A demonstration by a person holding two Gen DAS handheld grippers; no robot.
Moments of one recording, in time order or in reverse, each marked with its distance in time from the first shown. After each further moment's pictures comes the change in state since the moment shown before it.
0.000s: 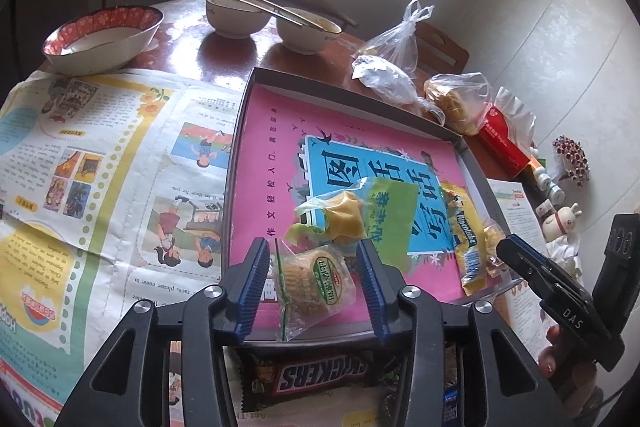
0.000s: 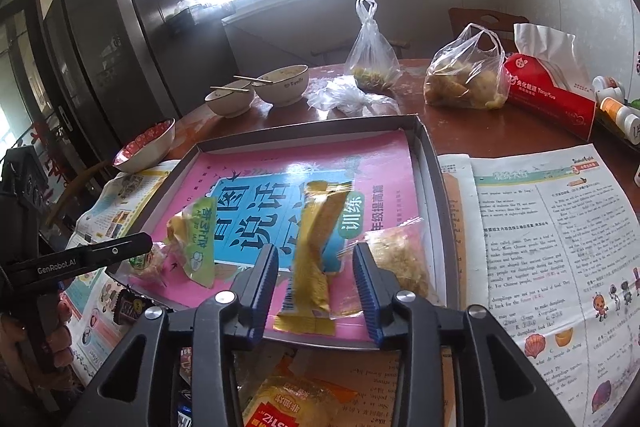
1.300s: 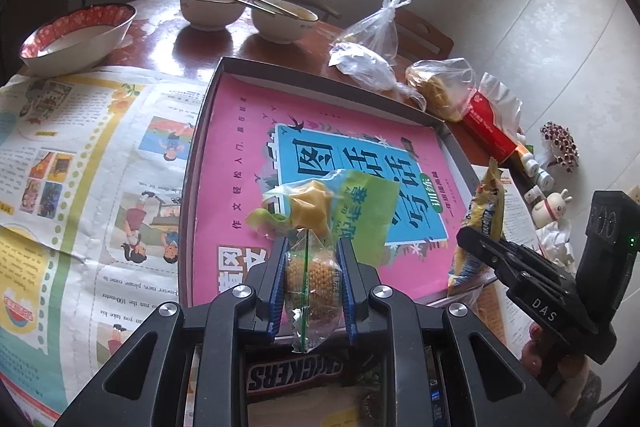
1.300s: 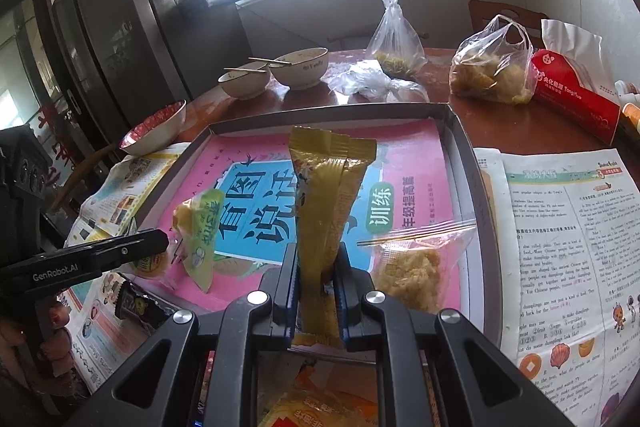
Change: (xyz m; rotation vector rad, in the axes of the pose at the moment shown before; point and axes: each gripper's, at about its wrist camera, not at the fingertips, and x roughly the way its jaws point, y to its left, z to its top) left arm 0.012 -0.012 -0.003 0.032 0.034 -0.049; right arm 0.023 0.014 0.001 -0.037 0.059 0.038
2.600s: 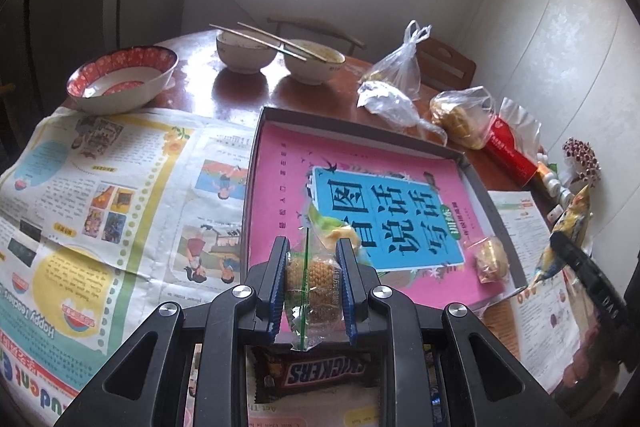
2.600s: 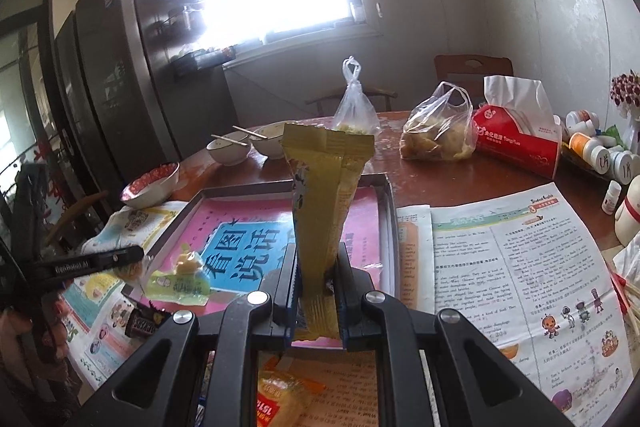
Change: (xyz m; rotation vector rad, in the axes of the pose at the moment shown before) left arm -0.036 -0.001 0.009 0.015 -0.105 0.134; right arm -0.078 -0.026 0.001 0.033 -0.226 -0.063
